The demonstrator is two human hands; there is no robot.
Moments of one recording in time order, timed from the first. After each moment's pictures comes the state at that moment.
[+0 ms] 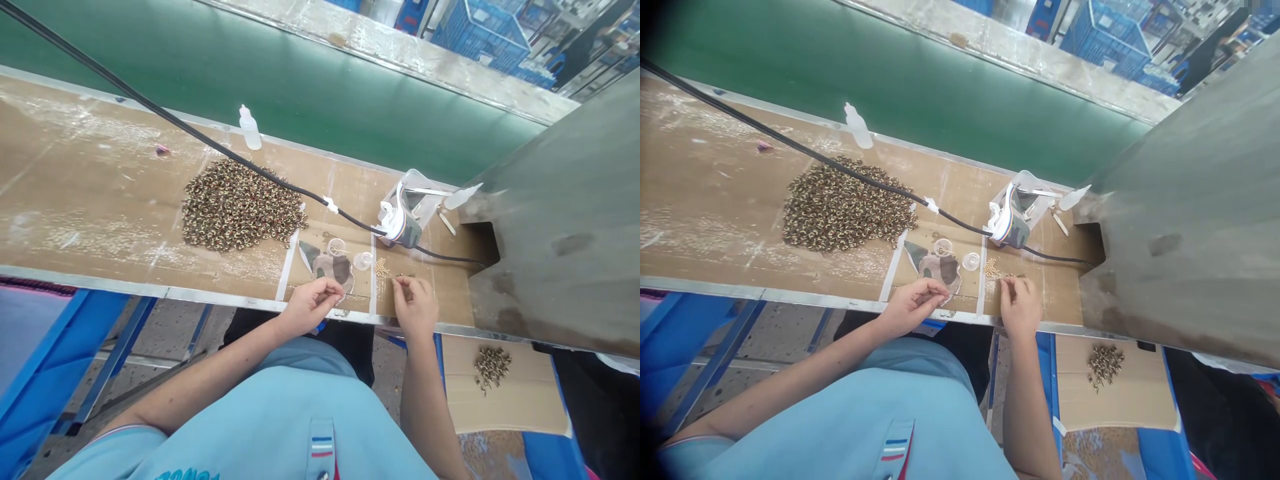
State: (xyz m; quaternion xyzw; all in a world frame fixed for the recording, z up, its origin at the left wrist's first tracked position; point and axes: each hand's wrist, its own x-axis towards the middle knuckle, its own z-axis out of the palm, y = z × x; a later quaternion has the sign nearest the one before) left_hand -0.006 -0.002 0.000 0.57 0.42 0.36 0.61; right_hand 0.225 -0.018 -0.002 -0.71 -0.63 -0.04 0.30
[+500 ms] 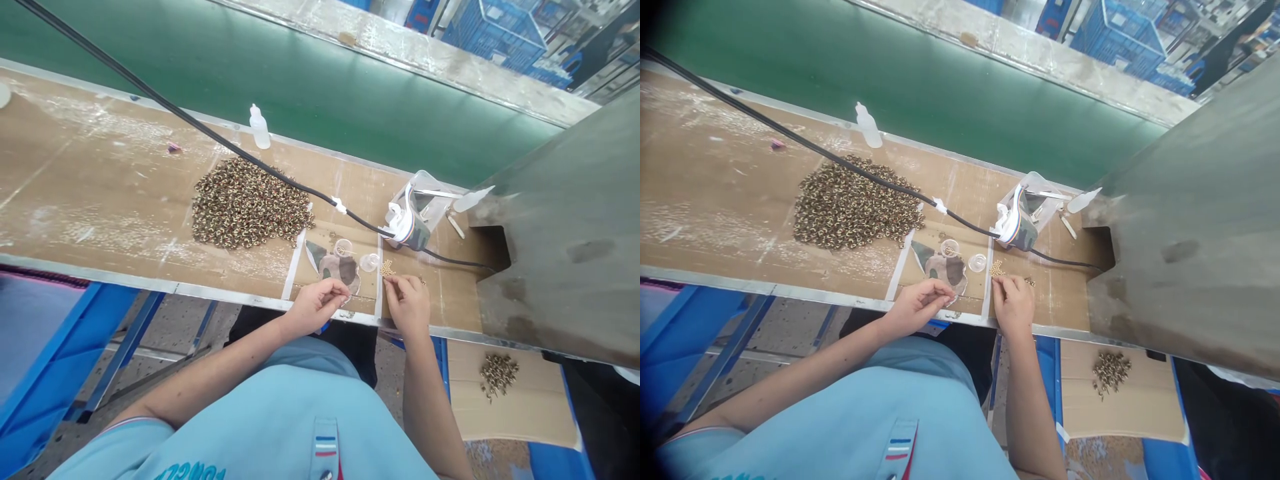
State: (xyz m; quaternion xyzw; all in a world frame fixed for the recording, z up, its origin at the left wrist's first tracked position) left_hand -0.008 -0.002 0.000 0.60 0.41 0.36 0.59; right_hand 0.212 -0.007 -0.002 -0.65 -0.71 -0.01 0.28
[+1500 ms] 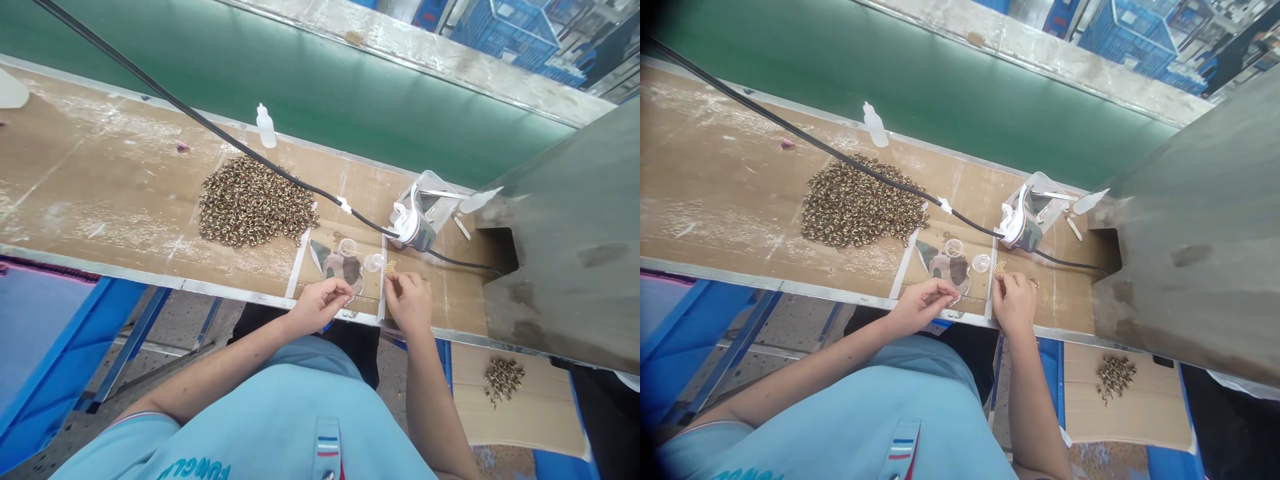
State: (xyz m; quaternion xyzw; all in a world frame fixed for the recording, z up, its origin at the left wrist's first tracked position) left_hand -0.007 -0.002 -0.002 0.59 0.40 0.38 0.60; right_hand 0.206 0.001 -0.001 -0.65 -0.72 -0.03 0.24
